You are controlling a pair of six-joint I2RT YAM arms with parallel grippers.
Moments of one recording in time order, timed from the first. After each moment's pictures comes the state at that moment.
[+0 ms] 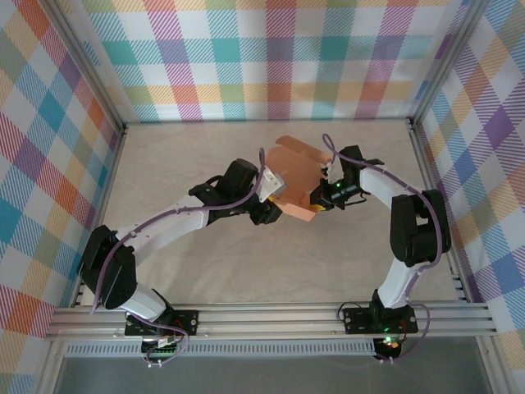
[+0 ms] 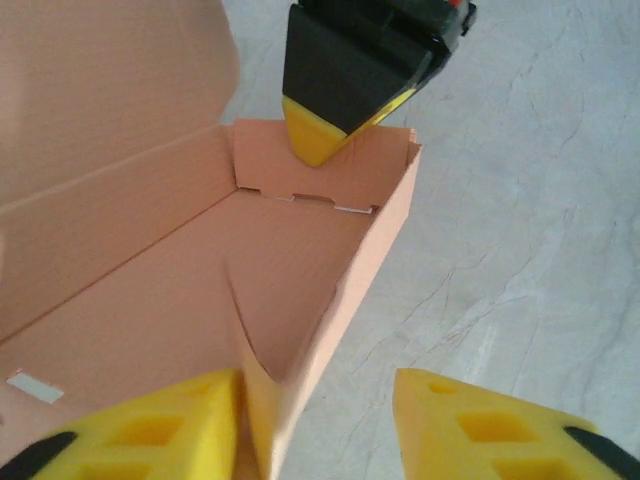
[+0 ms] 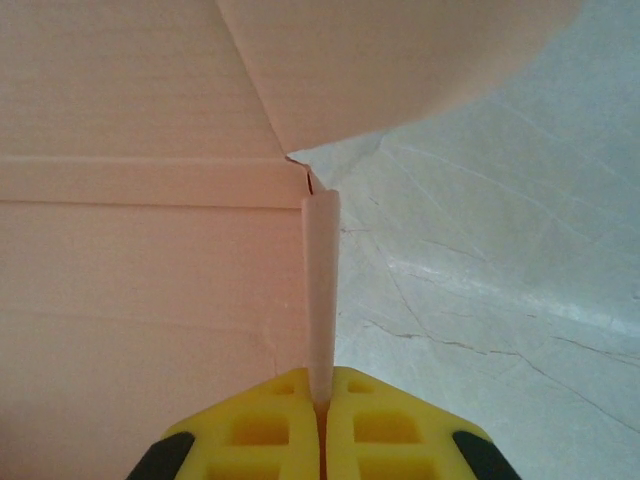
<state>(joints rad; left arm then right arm) -0.72 1.51 1.15 -0.41 0.30 0.12 0.20 1.78 1.21 -0.75 -0.70 0.35</state>
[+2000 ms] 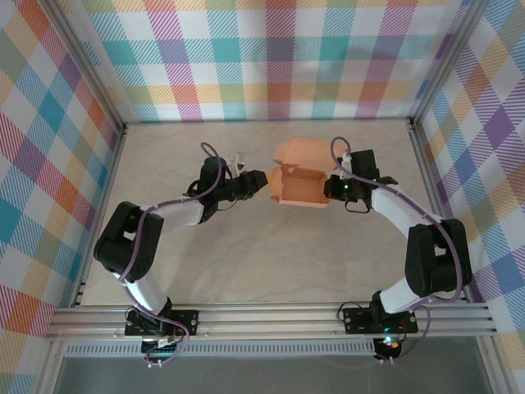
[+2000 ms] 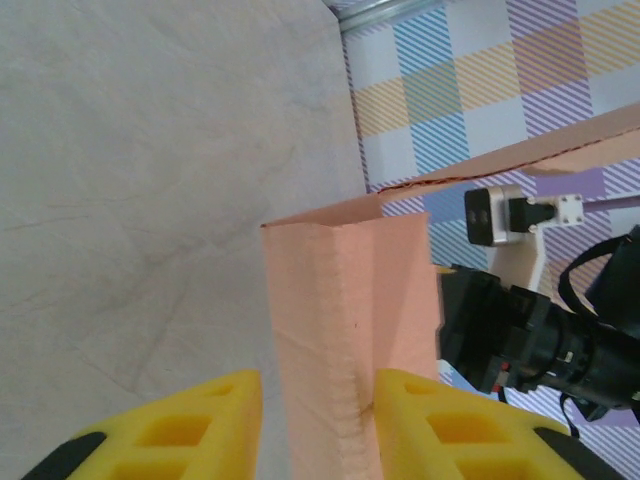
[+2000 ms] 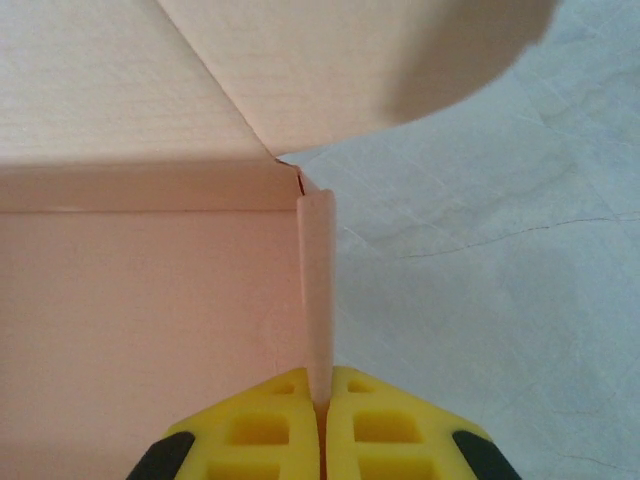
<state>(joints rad) -0.46 1.71 0.91 0.45 0.61 -1.00 0.20 1.53 0.98 -0.36 -0.33 0.36</state>
